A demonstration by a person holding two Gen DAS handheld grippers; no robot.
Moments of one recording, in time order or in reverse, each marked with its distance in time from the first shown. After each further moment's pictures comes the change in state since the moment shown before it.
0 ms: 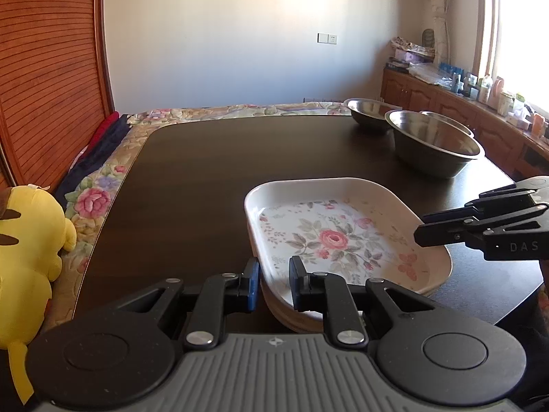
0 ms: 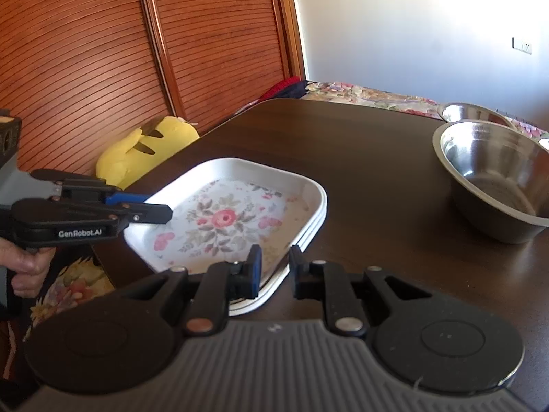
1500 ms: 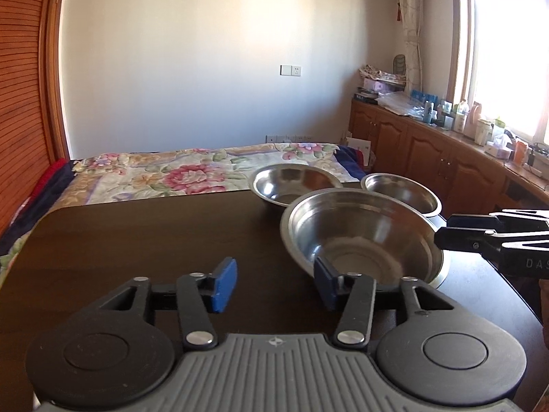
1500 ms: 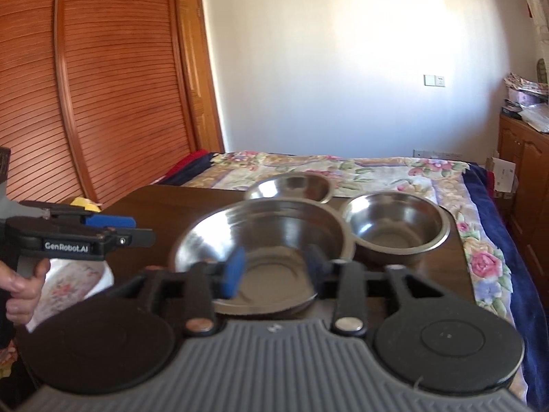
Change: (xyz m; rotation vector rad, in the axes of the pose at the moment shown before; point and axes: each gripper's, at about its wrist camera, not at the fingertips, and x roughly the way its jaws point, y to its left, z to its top) left arm 0.093 -0.137 0.105 0.022 -0.117 -0.087; right arm -0.069 -0.172 0.010 0.095 -0.246 -0.217
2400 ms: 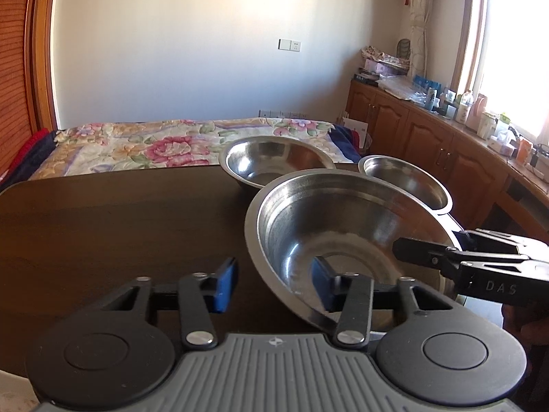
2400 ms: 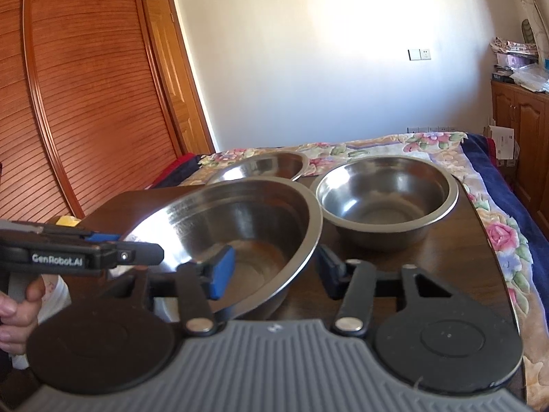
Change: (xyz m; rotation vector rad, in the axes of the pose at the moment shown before) left arm 0.060 -0.015 0.005 -0.061 0.089 -0.034; right arm 0.044 -0.038 -0.019 0.118 0.008 0.018
